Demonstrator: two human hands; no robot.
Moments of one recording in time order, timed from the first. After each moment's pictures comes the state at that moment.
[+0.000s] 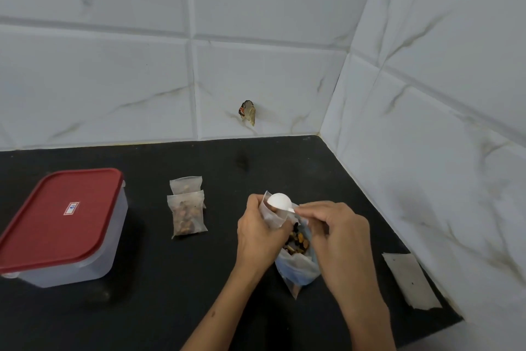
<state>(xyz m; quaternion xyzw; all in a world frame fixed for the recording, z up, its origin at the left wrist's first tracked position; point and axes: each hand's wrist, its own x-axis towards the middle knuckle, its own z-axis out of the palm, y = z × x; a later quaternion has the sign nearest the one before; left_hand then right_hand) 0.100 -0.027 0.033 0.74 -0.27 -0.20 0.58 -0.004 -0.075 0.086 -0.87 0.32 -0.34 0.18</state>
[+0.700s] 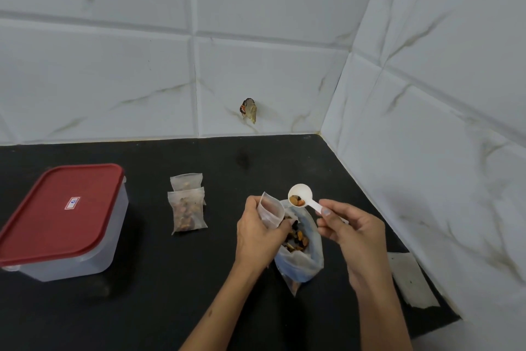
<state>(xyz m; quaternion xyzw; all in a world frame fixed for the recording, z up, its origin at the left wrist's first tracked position) 0.102 -0.023 0.021 0.73 -0.26 -0.21 0.60 -0.018 -0.087 0.086 -0.60 0.44 -0.35 0.57</state>
